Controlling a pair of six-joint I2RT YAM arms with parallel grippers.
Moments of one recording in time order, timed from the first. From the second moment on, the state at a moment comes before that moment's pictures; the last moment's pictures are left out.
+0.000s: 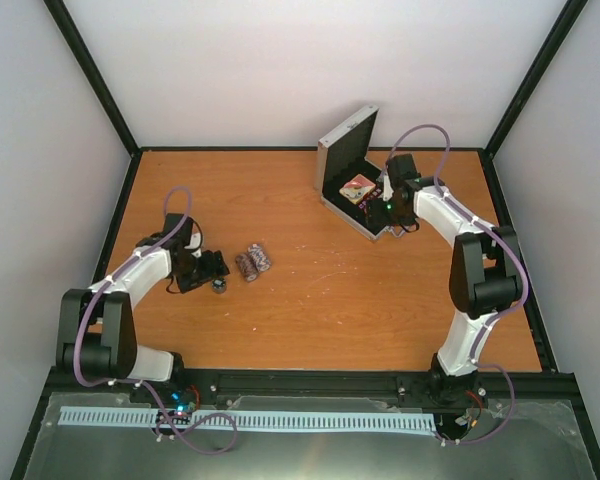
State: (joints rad) left arm -0.07 1.39 0.77 -0.65 0.26 -0.41; right arm 0.22 1.85 1.42 -0.70 -0.10 0.12
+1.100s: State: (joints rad) left arm -0.11 1.47 0.76 -0.68 0.25 -0.39; right arm 0.30 1.71 1.27 -0.66 -0.06 0.15
